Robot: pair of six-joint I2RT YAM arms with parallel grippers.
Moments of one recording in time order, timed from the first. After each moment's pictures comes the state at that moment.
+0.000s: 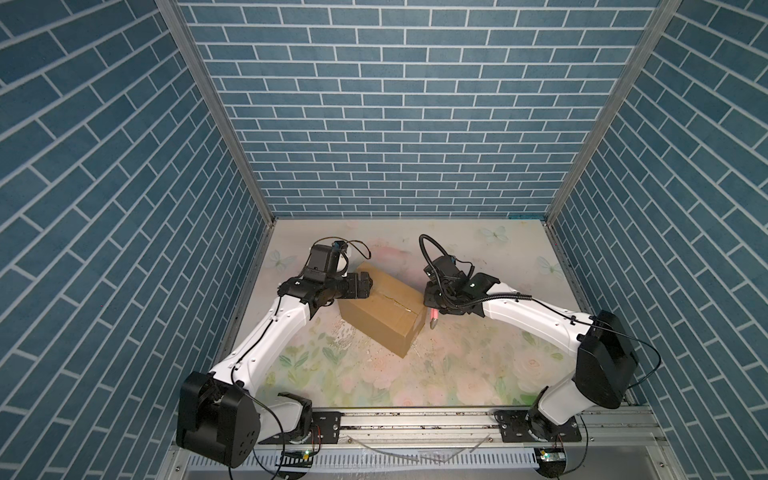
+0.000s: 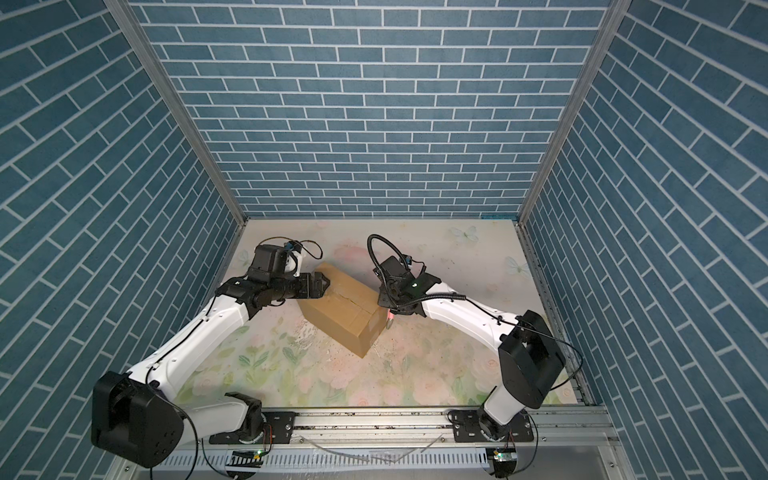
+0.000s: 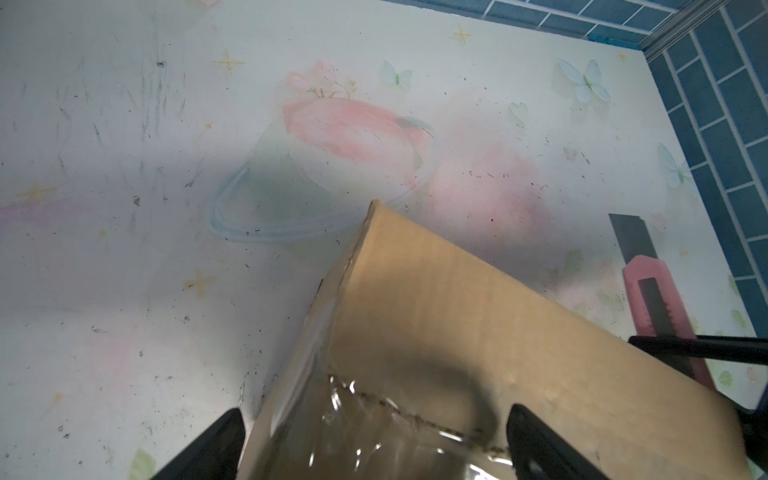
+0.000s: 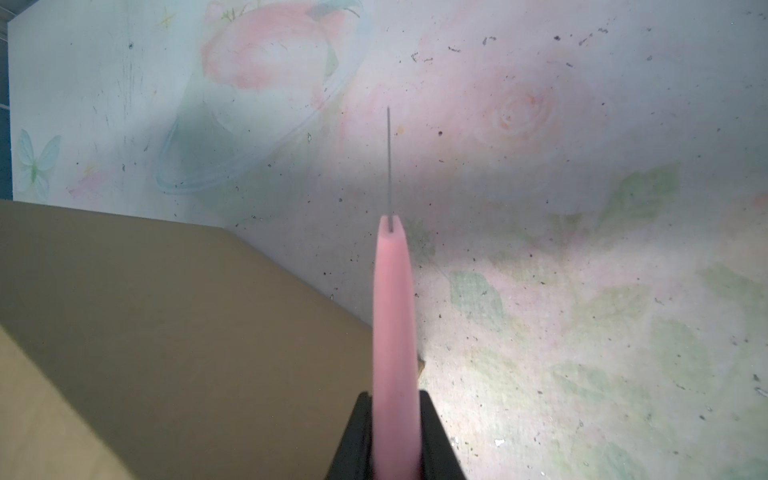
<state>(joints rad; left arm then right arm) -0.31 1.25 0.99 -0.55 0.19 -0.29 0.86 1.59 1.21 -0.62 0.17 0.90</state>
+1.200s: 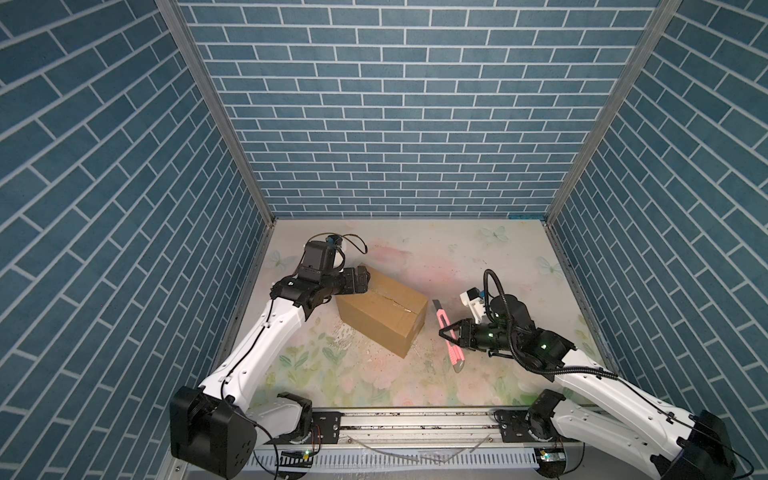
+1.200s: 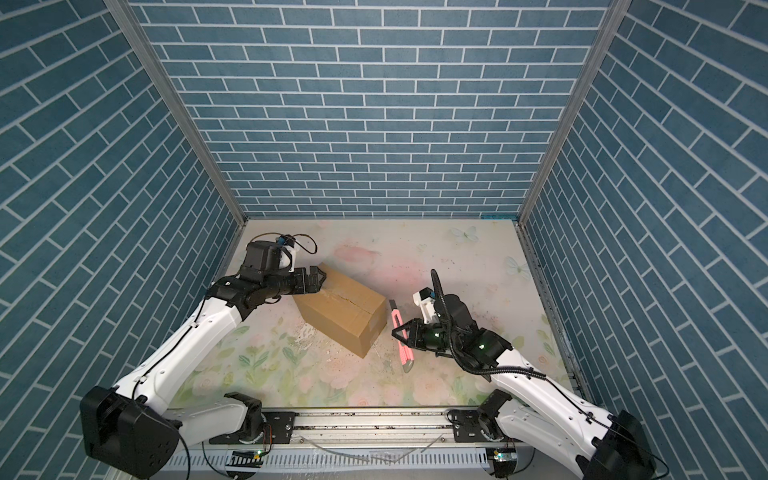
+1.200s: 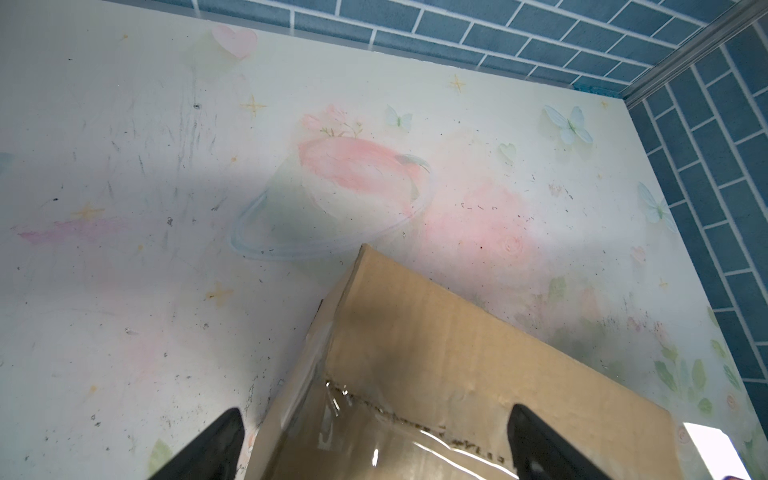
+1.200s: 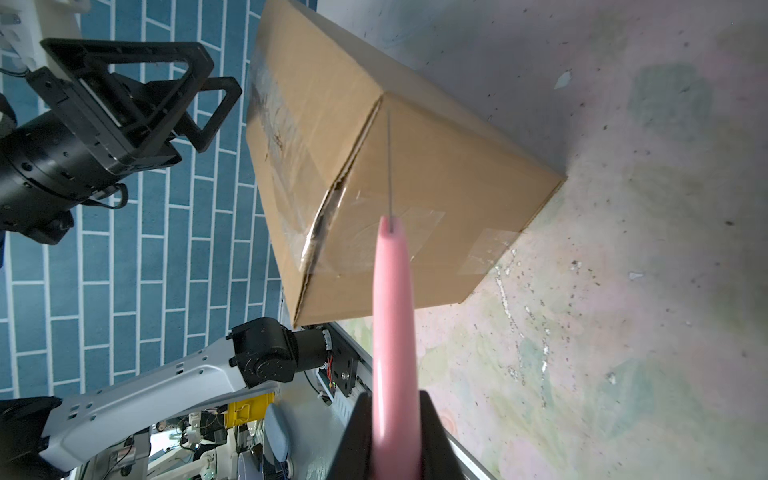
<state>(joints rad) -0.31 1.20 1.03 -0.59 0.14 -0.33 0.77 0.88 0.57 -0.26 -0.47 0.93</state>
